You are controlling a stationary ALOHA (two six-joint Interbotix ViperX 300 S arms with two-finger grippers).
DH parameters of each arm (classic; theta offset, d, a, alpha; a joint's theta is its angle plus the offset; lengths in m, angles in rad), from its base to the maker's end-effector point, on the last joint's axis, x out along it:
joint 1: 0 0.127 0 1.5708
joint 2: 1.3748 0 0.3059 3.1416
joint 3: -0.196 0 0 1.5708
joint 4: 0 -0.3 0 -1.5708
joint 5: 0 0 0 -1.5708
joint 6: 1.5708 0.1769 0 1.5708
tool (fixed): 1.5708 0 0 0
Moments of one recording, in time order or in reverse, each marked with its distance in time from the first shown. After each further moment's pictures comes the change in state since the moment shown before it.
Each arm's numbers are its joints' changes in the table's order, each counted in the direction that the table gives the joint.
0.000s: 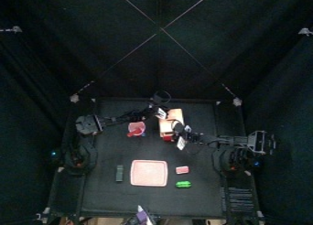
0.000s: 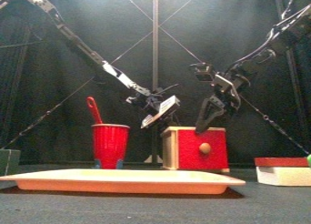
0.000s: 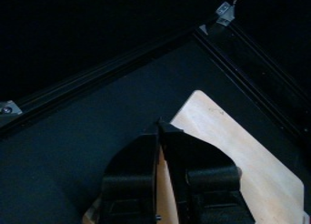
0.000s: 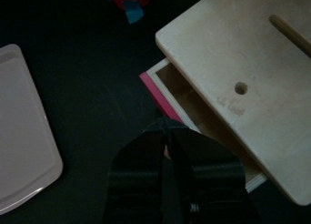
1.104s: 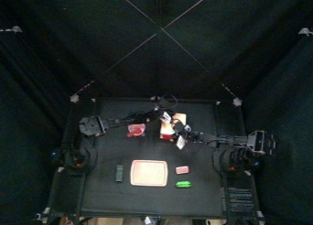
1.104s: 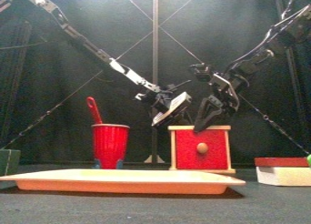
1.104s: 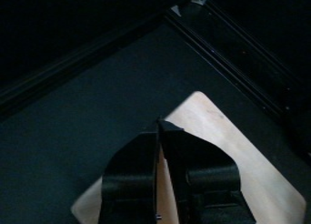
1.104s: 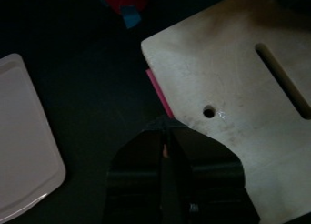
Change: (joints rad) left arm -0.075 -0.044 -0.095 -0.040 0.110 -0.005; right arm -0.017 -0.002 0.002 -0.035 0.002 0.000
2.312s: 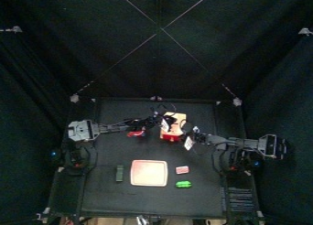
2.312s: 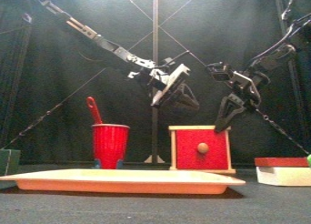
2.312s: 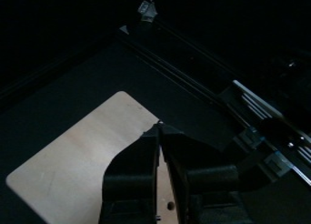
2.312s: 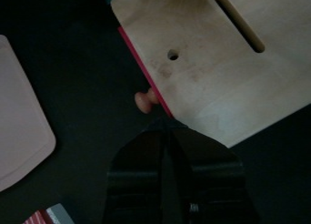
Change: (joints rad) left arm -0.058 0.199 0.176 -0.057 -0.175 0.002; right arm -0.020 0.166 0.124 -0.021 0.072 0.005
